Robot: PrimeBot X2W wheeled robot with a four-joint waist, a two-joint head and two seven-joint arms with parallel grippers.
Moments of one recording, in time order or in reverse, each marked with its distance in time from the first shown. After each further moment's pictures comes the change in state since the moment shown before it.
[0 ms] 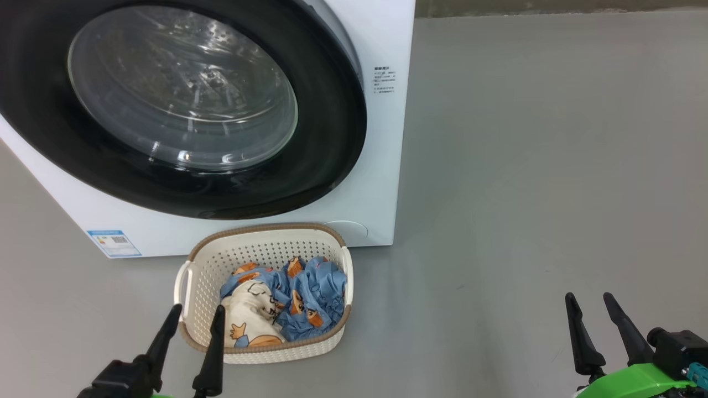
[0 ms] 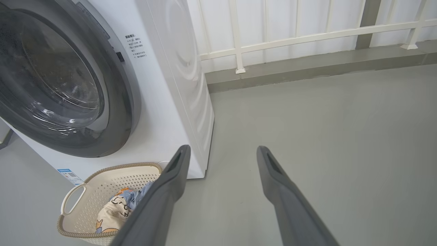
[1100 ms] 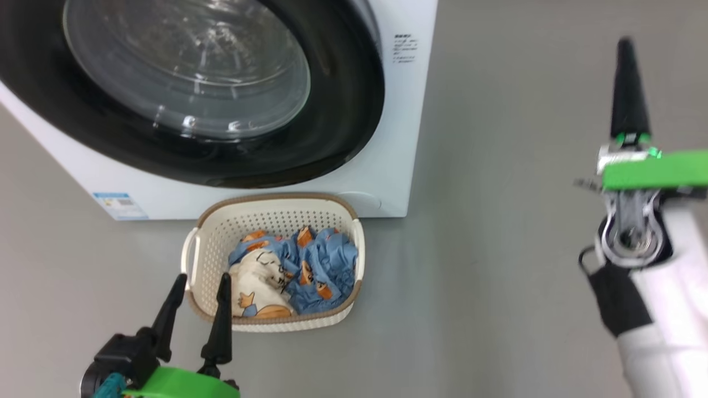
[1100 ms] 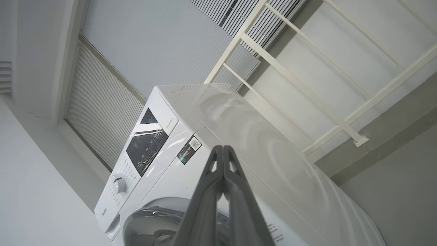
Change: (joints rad) left arm -0.065 -0.015 -0.038 -0.023 -0.051 0.000 0.000; right arm -0.578 -0.010 0.110 -0.022 0.729 0.000 -0.007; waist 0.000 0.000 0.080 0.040
